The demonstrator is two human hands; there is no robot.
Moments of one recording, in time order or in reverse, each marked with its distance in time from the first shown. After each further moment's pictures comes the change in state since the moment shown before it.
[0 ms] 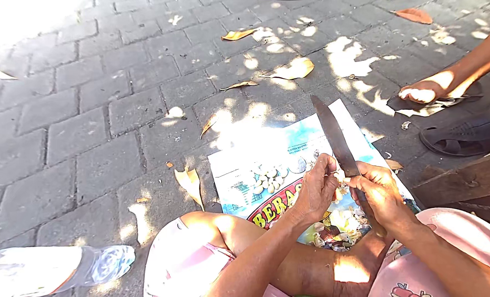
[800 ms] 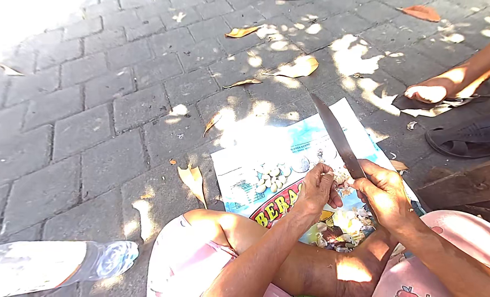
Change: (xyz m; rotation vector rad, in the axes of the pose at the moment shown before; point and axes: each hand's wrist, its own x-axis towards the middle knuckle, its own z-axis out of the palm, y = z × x) left_hand -0.002 0.003 0.004 -0.412 0.093 -0.456; right_hand -0.004 -0.004 0.000 -0.319 0.079 -0.039
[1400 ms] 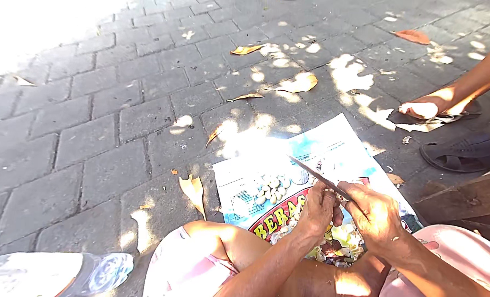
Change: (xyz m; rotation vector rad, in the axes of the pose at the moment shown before) left_hand -0.003 -0.003 0.009 -0.105 -0.012 0.040; right_hand -0.007 0.003 0.009 -0.471 0.100 -0.476
